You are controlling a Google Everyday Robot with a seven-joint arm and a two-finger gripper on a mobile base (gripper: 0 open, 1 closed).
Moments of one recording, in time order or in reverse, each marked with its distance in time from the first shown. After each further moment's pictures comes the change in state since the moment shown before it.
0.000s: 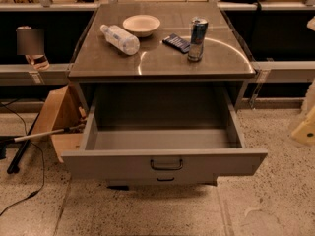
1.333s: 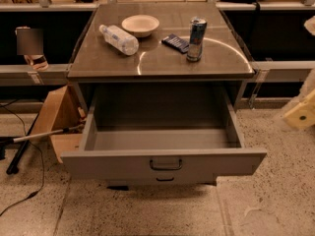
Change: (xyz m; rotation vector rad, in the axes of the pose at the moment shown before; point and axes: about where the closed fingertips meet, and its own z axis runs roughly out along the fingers) arm -0.011 -0.010 0.003 -0.072 -0.247 0.149
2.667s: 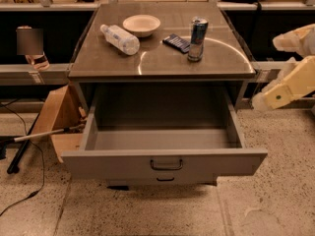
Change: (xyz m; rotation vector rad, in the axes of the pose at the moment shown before) arm -0.007 -0.023 0.057 -0.218 -0.193 0.147
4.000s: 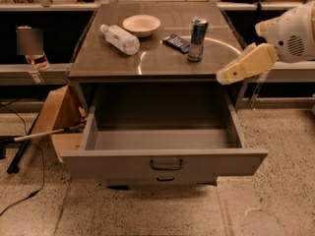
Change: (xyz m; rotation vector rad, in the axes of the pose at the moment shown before) arm -0.032 -0.066 0.054 0.157 -0.105 0.027
